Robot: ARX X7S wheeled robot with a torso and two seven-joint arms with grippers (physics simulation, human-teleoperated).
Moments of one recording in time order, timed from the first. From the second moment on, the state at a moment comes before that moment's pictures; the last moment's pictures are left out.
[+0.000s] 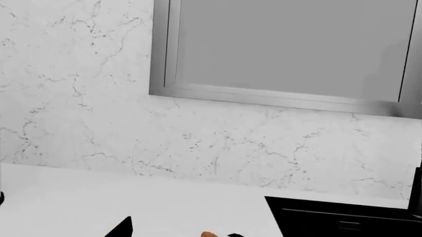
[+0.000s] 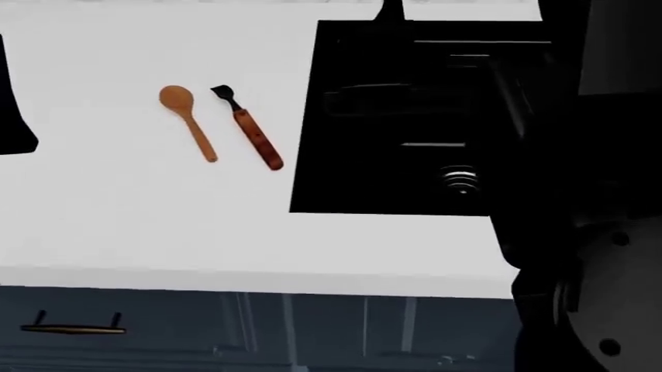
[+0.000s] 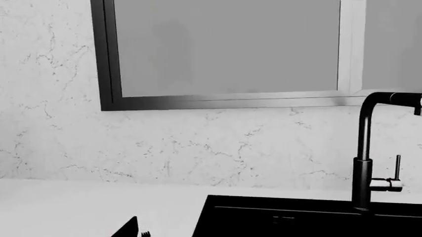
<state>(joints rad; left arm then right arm) -0.89 -0.57 0.03 0.61 -1.25 -1.00 -0.87 1.19 0.61 -0.20 -0.57 1.65 1.00 1.08</state>
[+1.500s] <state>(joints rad) -0.88 -0.59 0.06 0.57 -1.21 -0.96 -0.83 1.18 0.62 -0.25 -0.51 1.64 0.98 1.06</state>
